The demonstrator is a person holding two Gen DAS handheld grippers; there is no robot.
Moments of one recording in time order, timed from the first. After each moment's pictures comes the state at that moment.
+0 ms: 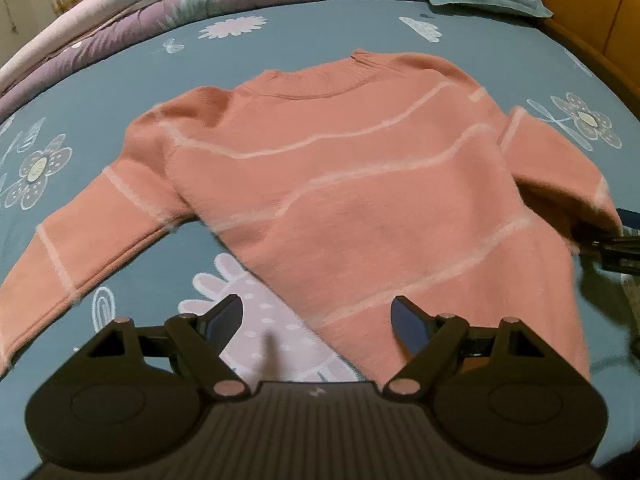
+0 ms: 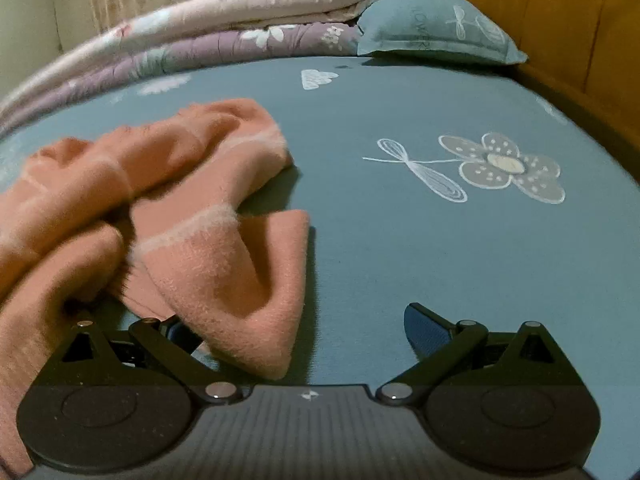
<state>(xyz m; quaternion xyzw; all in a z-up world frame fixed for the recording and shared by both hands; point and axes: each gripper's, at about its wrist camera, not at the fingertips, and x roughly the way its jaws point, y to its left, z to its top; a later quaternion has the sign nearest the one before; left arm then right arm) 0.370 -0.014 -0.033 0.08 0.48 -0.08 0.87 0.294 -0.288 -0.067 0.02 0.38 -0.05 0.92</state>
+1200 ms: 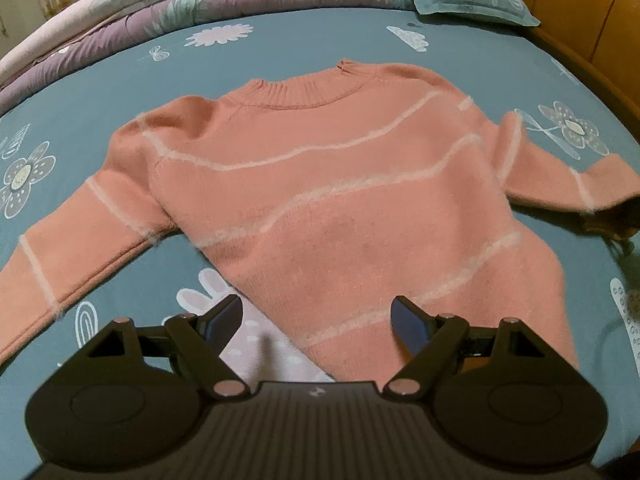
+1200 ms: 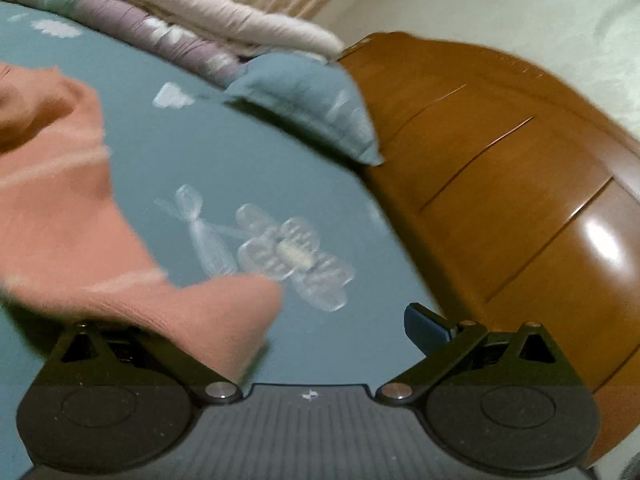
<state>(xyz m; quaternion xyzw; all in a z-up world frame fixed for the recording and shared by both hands) 0.375 -0.014 -0.031 0.07 0.47 -0.10 0.87 0.309 -0.332 -0.049 -0.22 0.33 -0.25 0.89</state>
